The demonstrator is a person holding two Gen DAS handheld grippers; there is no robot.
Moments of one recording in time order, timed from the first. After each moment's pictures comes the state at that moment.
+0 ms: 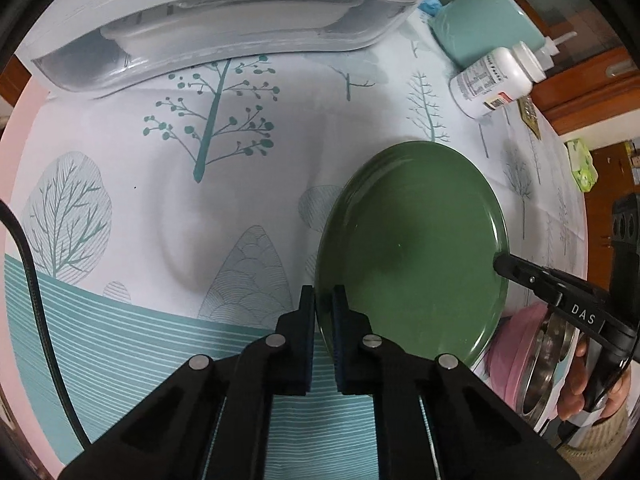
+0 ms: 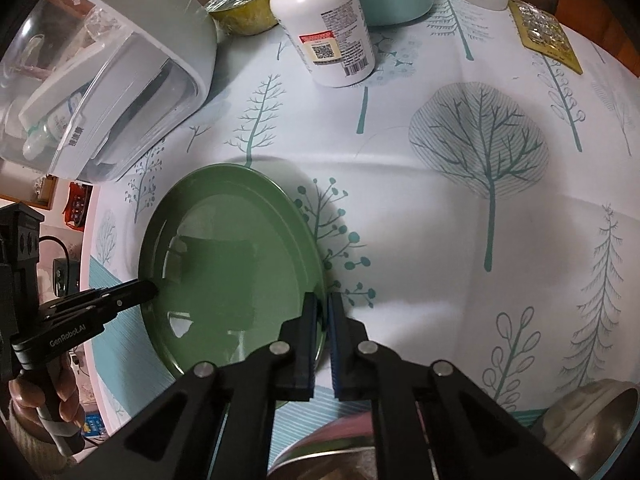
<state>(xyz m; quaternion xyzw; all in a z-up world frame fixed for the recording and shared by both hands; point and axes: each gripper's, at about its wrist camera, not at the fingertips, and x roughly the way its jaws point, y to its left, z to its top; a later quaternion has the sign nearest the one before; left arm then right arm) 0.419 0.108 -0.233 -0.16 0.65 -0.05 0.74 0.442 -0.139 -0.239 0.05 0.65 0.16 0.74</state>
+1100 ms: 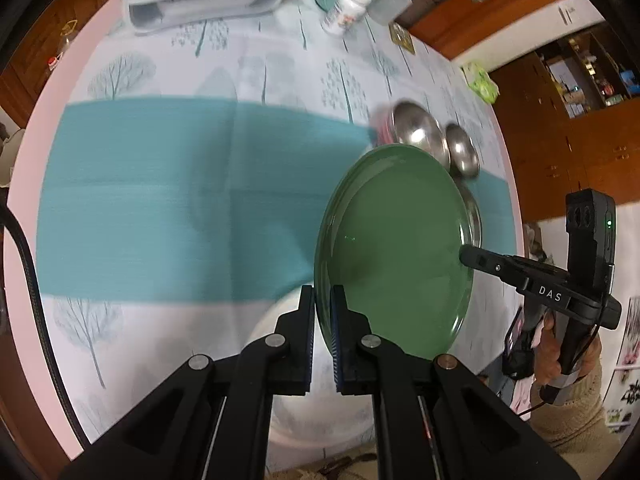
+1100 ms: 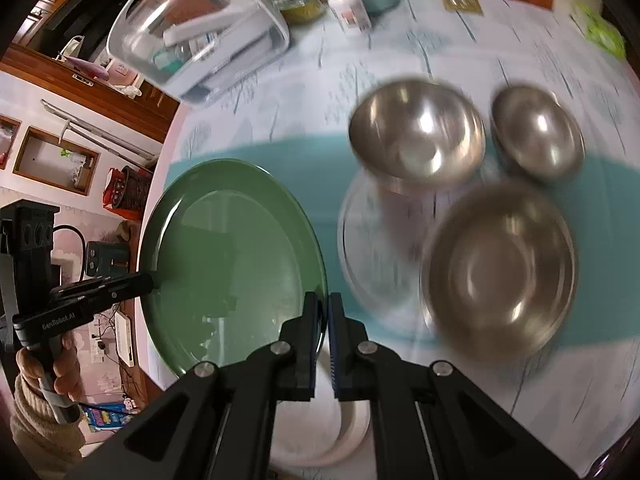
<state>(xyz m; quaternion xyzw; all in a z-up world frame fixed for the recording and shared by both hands) 0.169 0.098 -0.109 -0.16 0.64 -0.16 0.73 0.177 -0.176 -0.142 0.11 0.64 0.17 0.74</state>
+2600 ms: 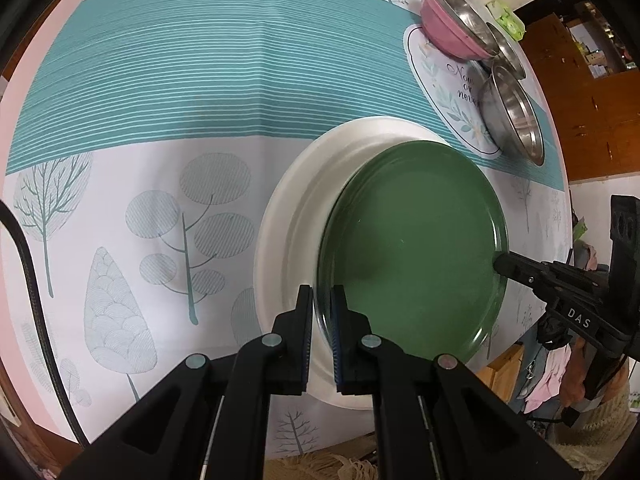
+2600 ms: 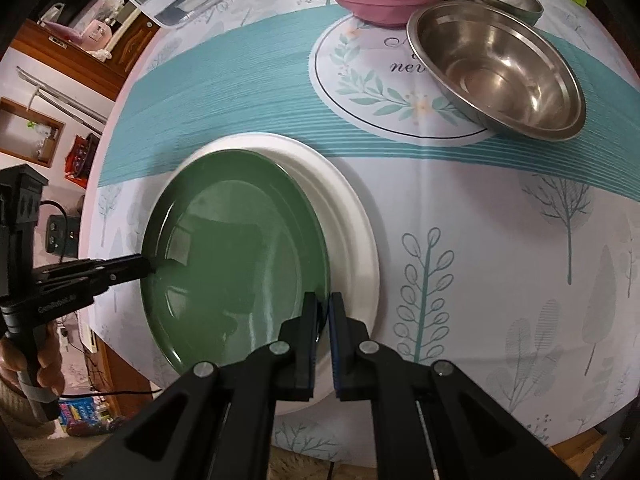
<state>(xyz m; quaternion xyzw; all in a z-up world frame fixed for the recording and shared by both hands) 0.074 0.088 -0.213 -0.11 0.68 -0.14 0.71 0.068 -0.142 -0.221 0.06 0.66 0.11 0.74</state>
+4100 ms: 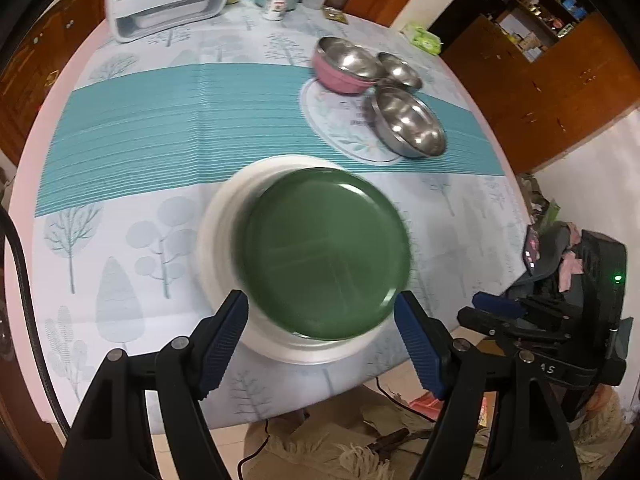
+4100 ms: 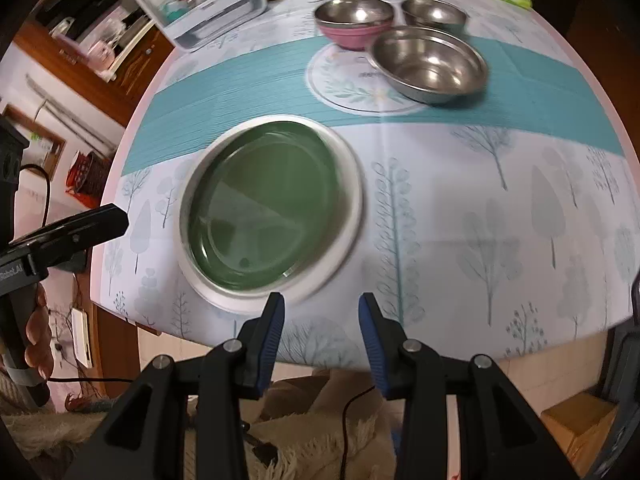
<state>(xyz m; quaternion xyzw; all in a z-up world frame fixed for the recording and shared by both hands) -0.001 0.059 -0.105 -0.08 0.58 -0.21 0.78 -0.050 -0.164 -0.152 0.08 0.61 0.06 0.78</state>
